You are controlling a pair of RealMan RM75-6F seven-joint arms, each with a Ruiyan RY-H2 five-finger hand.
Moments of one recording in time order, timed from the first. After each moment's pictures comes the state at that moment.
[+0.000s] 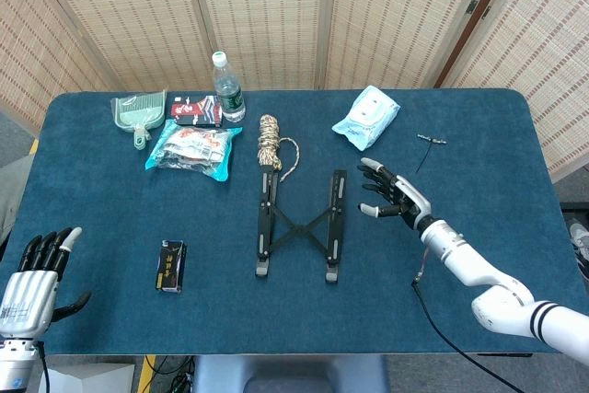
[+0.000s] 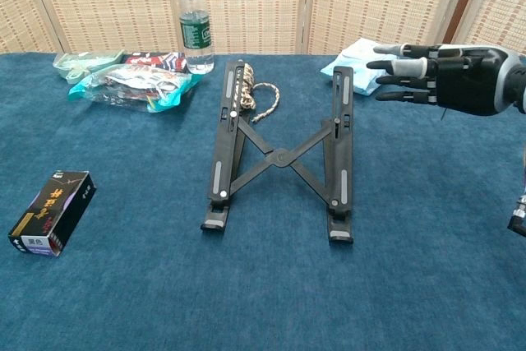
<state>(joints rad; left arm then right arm) -0.08 -1.14 -0.02 -1.71 1.51 1.50 0.19 0.71 -1.36 0.17 -1.27 -1.49 0.70 1.60</state>
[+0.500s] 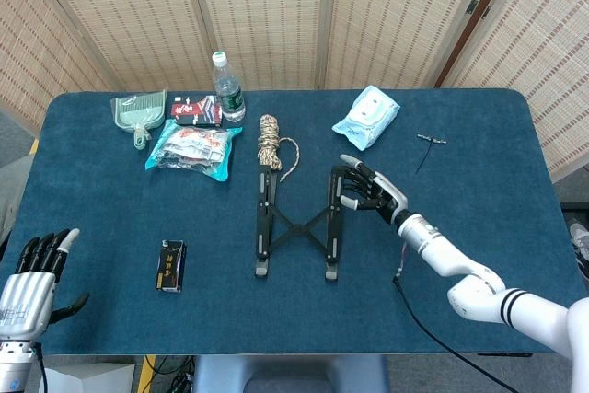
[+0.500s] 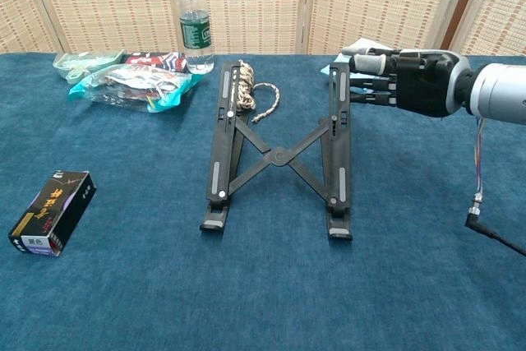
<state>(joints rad) -0.07 -1.13 -0.02 -1.71 1.51 1.50 0.18 0.79 -1.47 0.18 -1.17 -1.49 0.69 1.73</state>
